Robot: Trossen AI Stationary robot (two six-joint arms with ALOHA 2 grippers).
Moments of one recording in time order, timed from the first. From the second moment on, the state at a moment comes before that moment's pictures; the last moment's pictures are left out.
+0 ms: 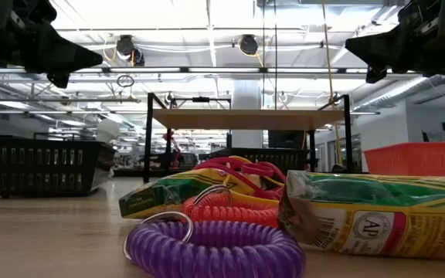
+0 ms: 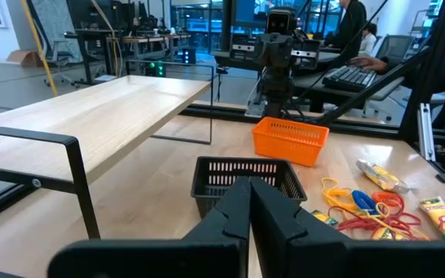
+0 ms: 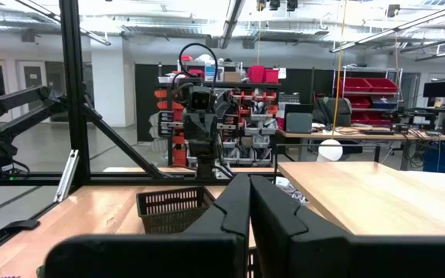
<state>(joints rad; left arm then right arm) -0.35 0.40 0.11 0.24 -0.52 -0.08 -0.10 0.34 0.01 0.54 -0.05 -0.01</state>
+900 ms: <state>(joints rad) -0.33 0.52 0.27 0.31 -0.58 -0.32 -0.10 0.34 0.01 0.63 -0.18 -0.02</state>
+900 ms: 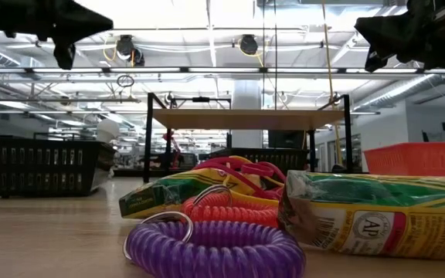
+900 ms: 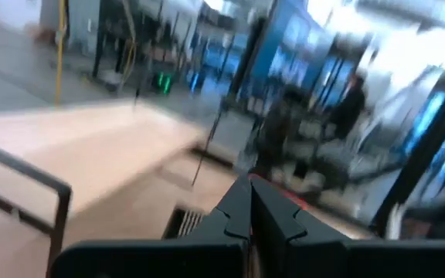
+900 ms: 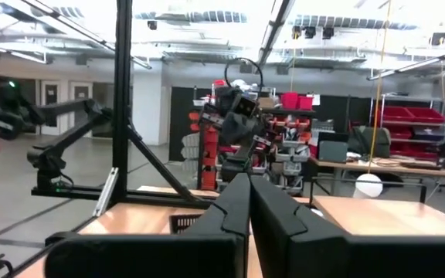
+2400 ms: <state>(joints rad) -0.31 1.95 1.39 -0.32 -0.05 -0.83 -0.10 0.34 0.01 0.65 -0.18 0.04</state>
